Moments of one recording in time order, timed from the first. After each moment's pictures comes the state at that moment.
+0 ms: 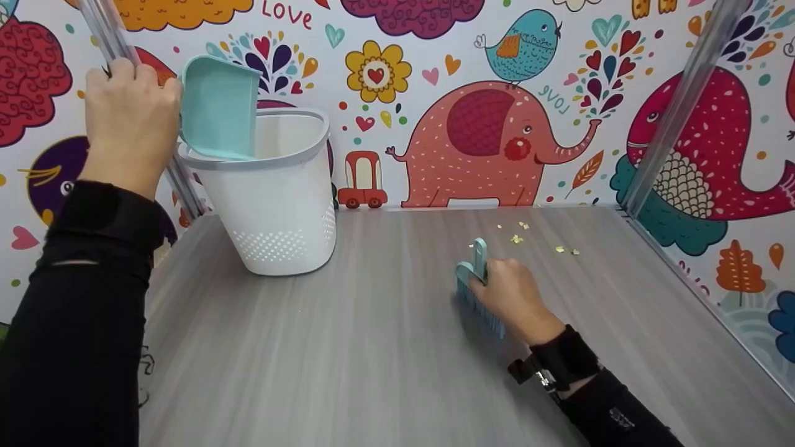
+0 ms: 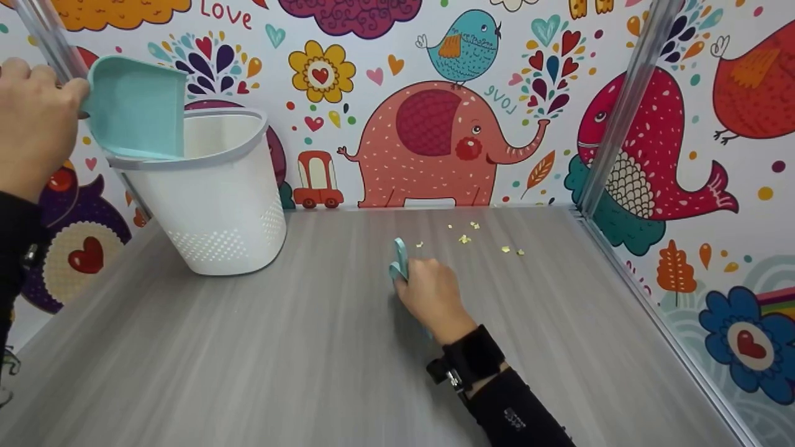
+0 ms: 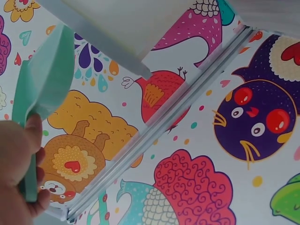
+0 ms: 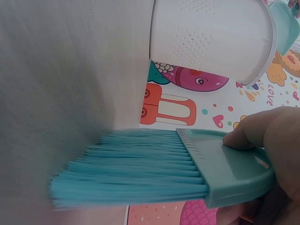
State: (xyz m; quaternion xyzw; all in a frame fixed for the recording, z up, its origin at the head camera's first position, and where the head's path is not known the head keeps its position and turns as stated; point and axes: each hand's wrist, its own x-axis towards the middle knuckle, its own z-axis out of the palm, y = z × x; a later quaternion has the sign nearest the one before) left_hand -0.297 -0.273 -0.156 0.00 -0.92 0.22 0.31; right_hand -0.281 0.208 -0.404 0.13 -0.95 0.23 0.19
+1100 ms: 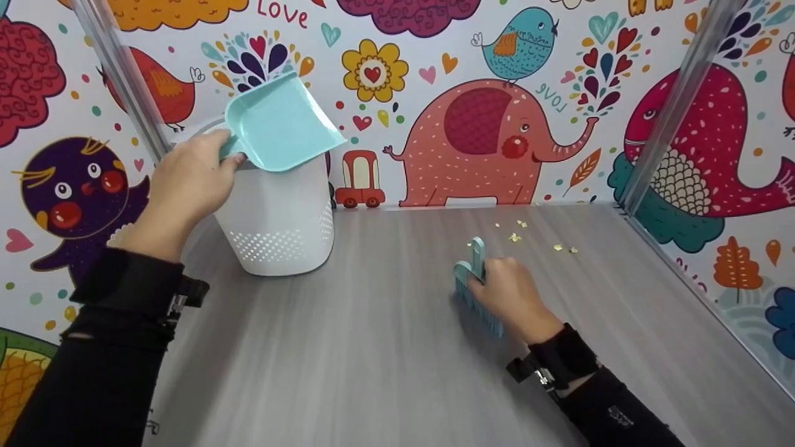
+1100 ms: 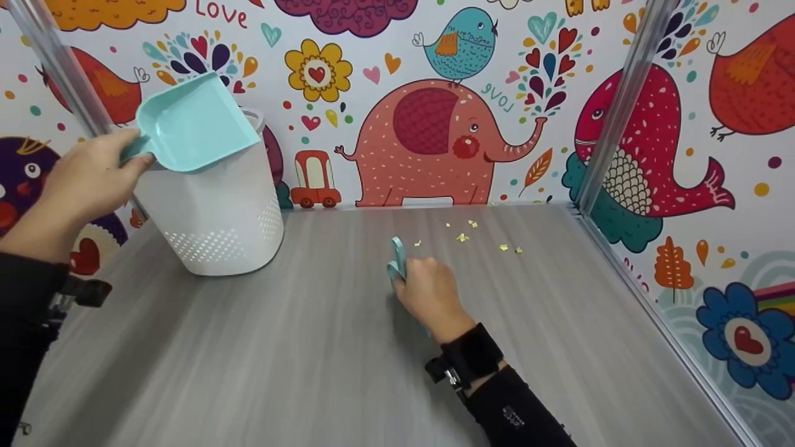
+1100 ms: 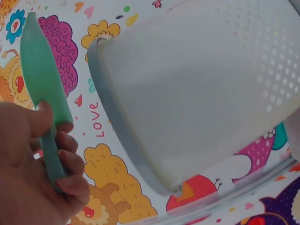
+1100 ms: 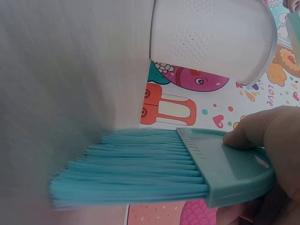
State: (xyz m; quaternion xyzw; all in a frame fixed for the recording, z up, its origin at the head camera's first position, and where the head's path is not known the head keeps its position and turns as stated) left_hand -0.284 -0.227 -0.207 -0.06 -0.96 -0.19 0.21; right_hand -0.279 0.209 -0.404 0.13 -0.94 0.24 0.18
